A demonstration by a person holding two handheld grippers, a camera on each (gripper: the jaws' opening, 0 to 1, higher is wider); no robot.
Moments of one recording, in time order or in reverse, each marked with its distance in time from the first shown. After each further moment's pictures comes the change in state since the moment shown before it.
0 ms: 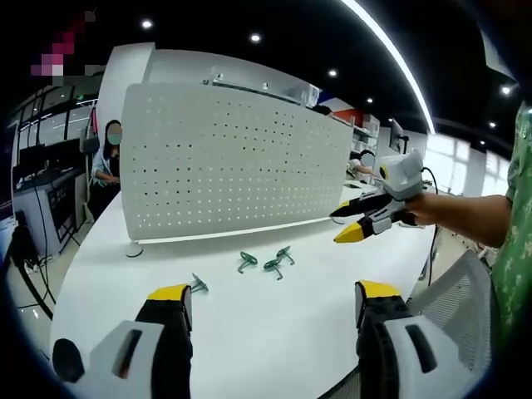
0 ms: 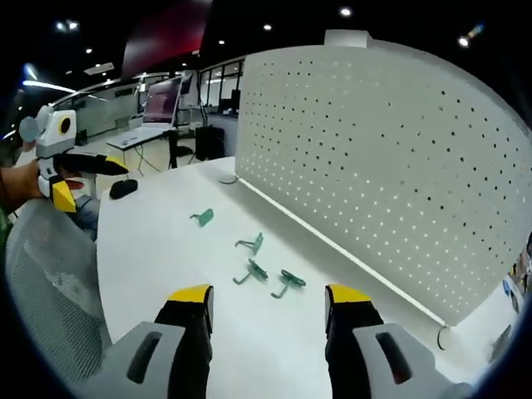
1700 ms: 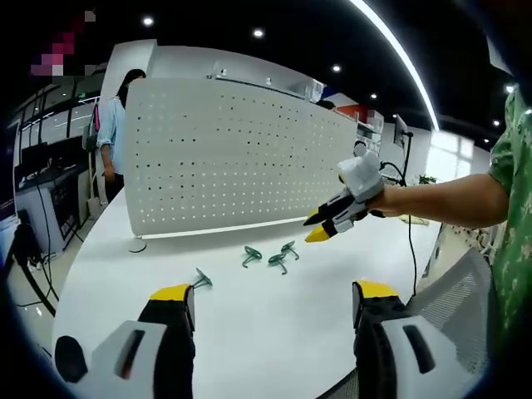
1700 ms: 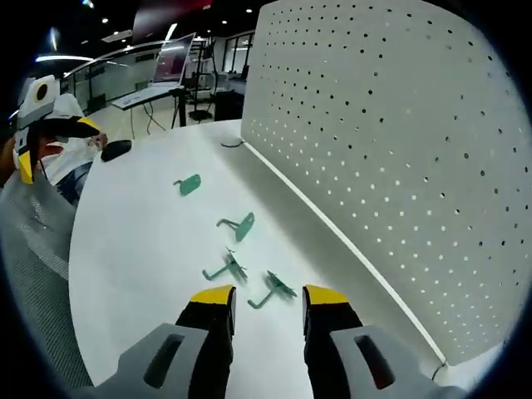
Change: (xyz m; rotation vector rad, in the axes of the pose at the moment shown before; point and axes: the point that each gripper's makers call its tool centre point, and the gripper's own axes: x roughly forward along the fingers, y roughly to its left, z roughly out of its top) left arm 0.001 0.005 -0.006 -0.002 0.028 0.022; right arm 0.074 -0.023 -0.017 -0.116 0.155 0.095
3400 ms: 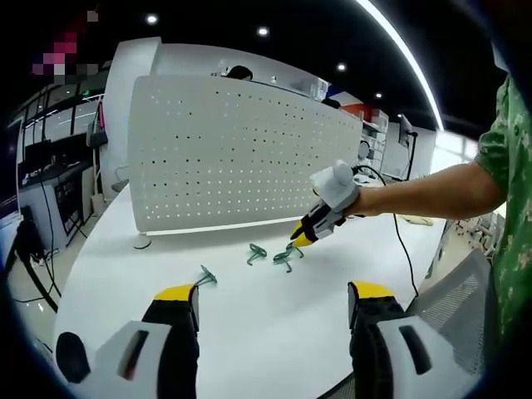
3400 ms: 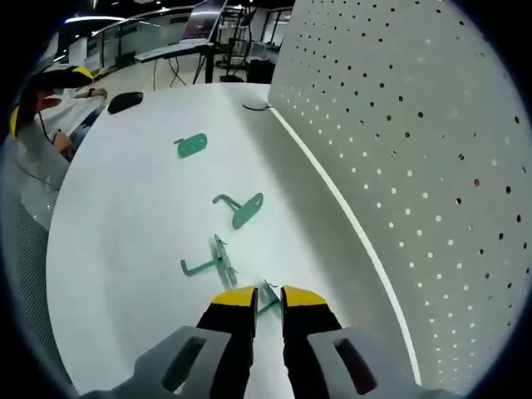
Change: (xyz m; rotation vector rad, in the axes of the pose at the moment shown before) left arm 0.000 0.005 -0.003 -0.013 0.007 0.024; right arm 0.055 0.001 -0.014 -0.191 0.154 0.099
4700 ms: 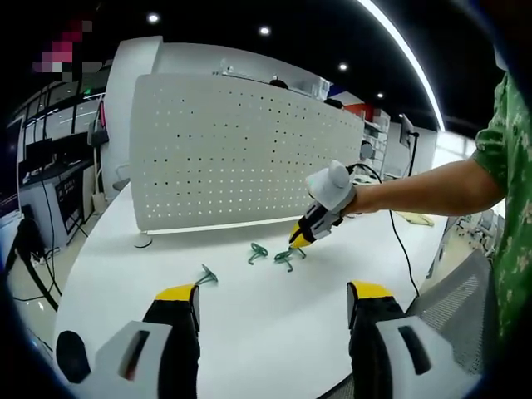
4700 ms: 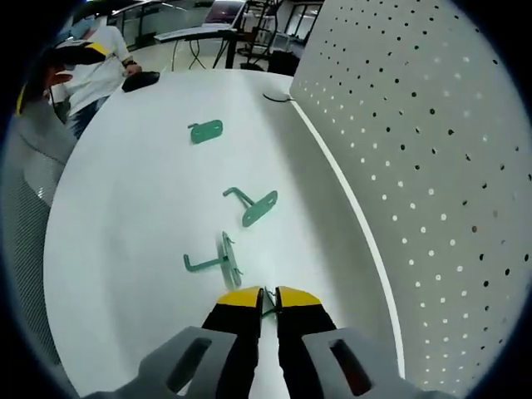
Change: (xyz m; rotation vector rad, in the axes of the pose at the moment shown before) left arm 0.000 0.000 -0.003 -0.004 0.003 0.005; right arm 0.008 0.008 -0.001 -0.109 0.049 0.049
